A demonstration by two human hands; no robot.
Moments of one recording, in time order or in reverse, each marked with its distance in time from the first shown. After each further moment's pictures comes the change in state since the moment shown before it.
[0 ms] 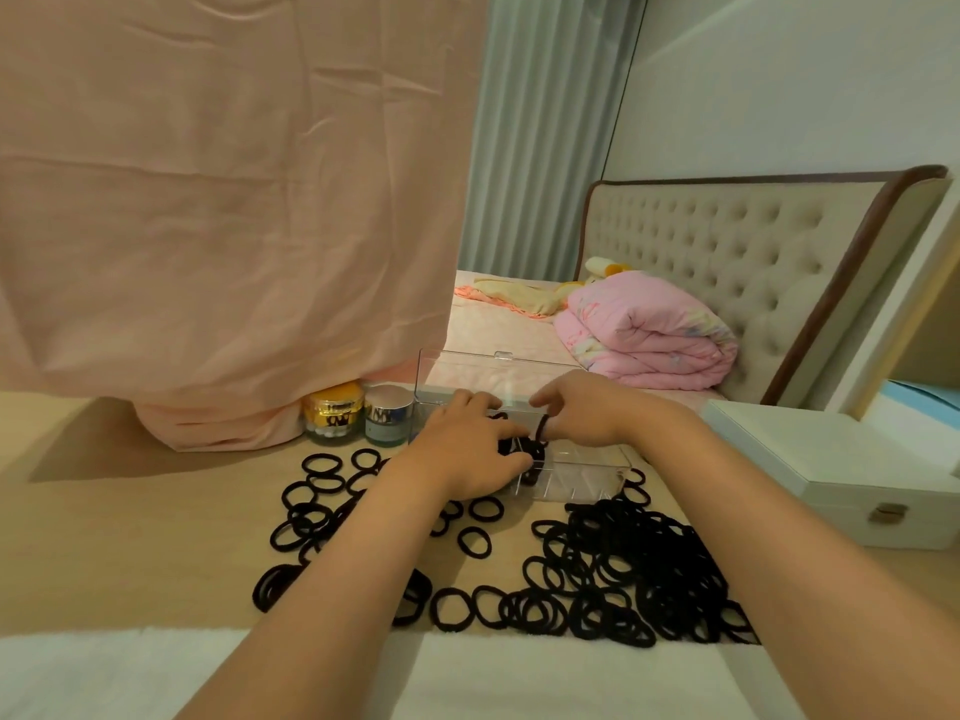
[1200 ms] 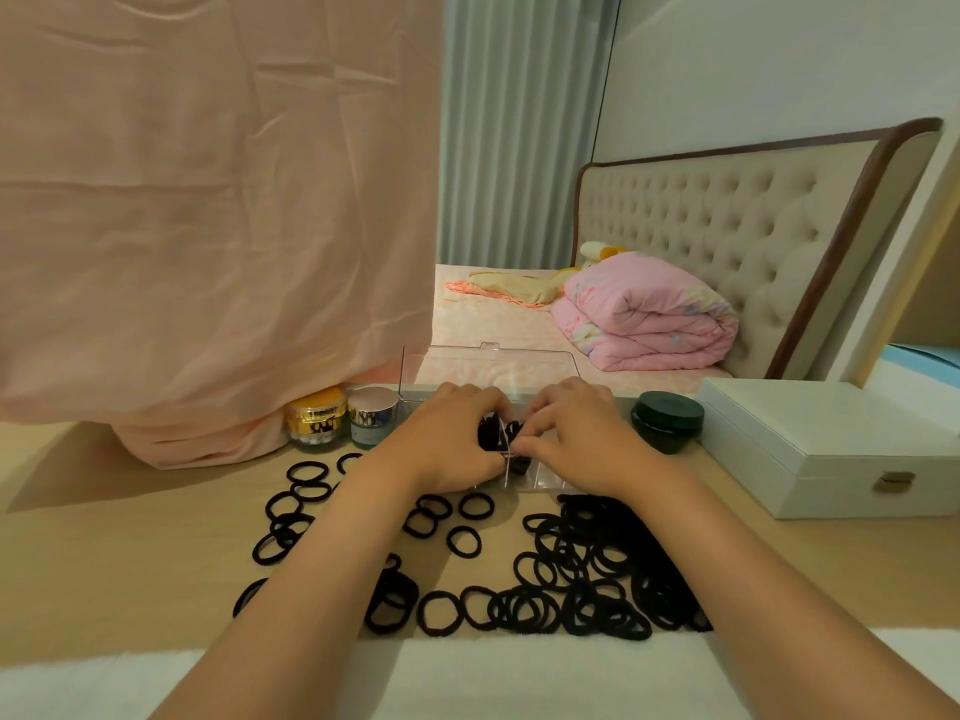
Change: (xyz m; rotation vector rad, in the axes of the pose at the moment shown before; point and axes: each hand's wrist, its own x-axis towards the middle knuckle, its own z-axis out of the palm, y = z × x) left_hand -0.003 0.002 -0.009 -0.197 0.053 0.050; right_hand -0.019 0.025 0.046 0.007 0.306 -0.196
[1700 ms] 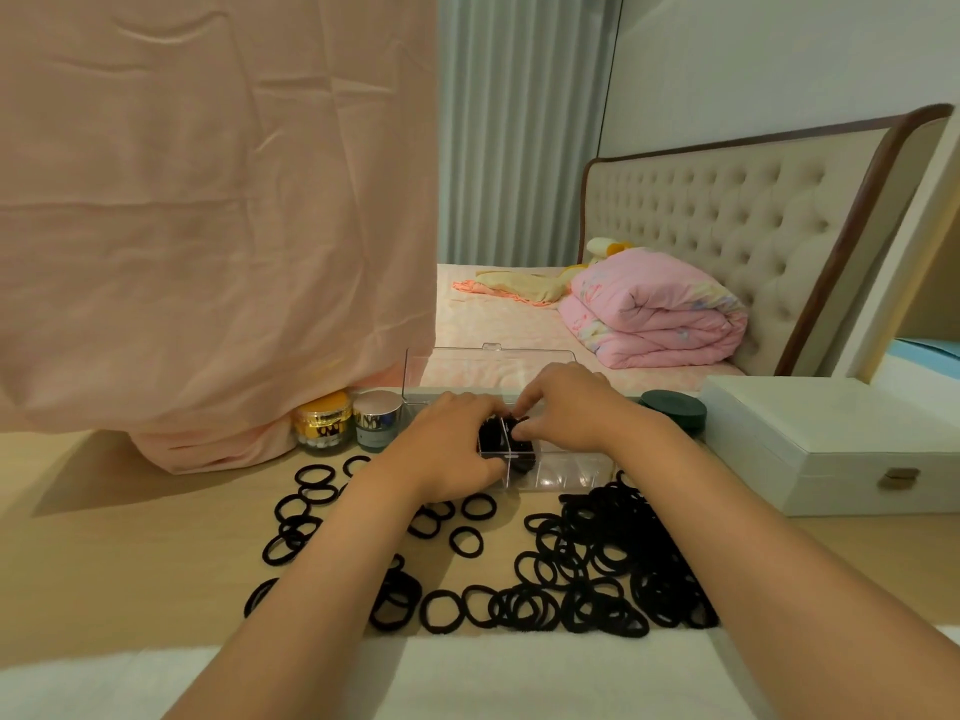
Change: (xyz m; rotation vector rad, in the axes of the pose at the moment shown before) left_hand -0.005 0.002 0.002 0.052 -0.004 -0.044; right_hand 0.026 -0.011 -0.022 -0.015 -0.115 0.126
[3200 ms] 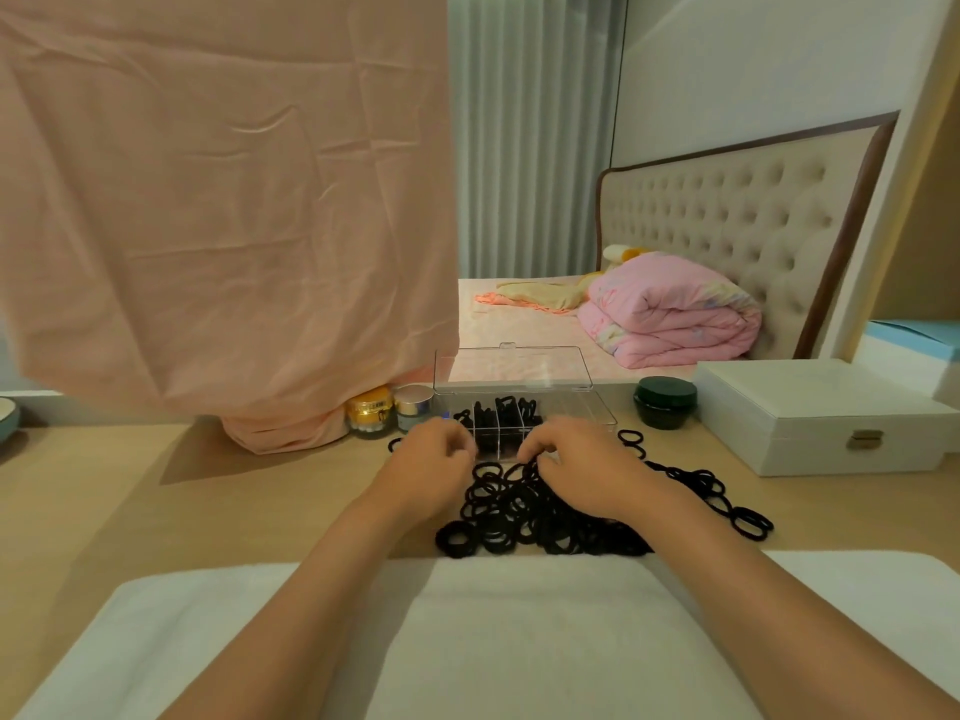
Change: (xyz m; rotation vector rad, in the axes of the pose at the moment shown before) left_hand -0.087 0.009 -0.001 -0.257 0.163 -0.228; right_hand -0.106 -0.021 0.030 0.205 0.065 -0.126
